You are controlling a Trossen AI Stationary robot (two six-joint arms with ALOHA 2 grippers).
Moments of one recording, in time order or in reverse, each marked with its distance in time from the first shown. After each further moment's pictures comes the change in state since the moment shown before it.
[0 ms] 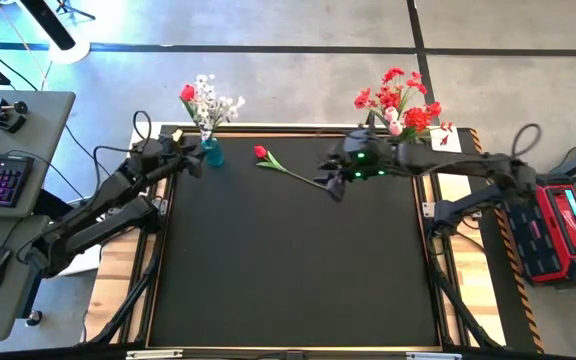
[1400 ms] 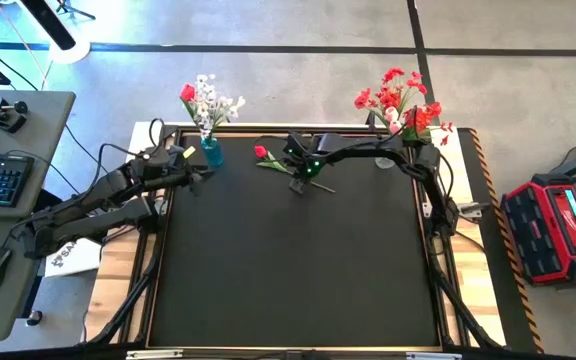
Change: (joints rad) left arm -0.281 0.001 0.091 -0.219 0.038 -0.155; right arm -0.161 0.789 0.425 -0.195 -0.033 -0.176
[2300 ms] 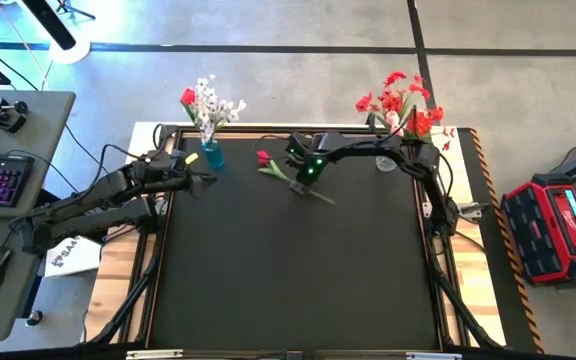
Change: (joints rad) left arm -0.076 0.000 0.000 -0.018 0.040 -0.199; right arm -0.016 0.003 -0.008 -0.046 -0.185 0.106
